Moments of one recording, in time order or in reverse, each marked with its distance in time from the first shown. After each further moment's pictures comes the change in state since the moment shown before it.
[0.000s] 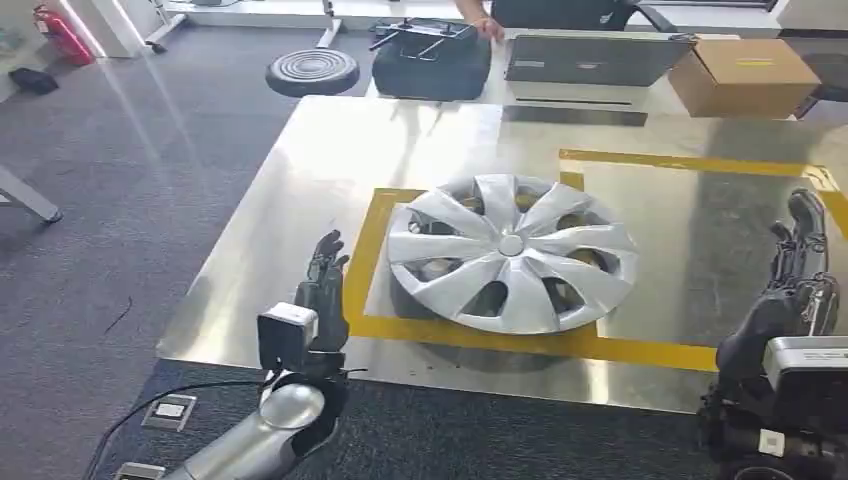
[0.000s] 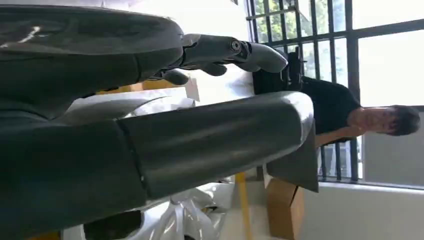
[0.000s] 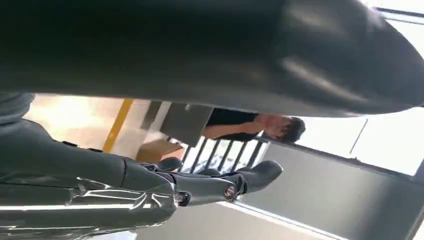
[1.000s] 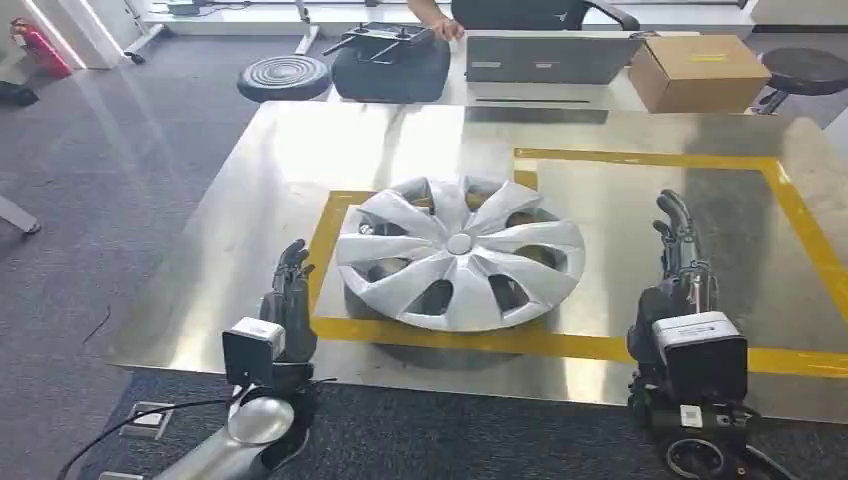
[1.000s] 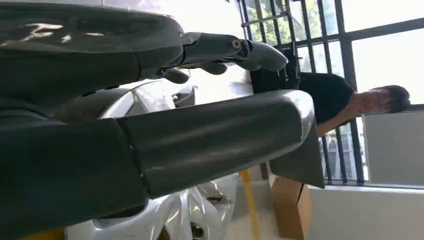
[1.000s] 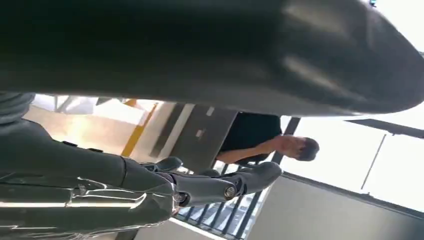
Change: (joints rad) left arm 0.039 0.063 0.002 -0.069 -0.021 0.042 0.009; right arm -0.071 0.032 0.137 0.133 -0.082 0.000 -0.061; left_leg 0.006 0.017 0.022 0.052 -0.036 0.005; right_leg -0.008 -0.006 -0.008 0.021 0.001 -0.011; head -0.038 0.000
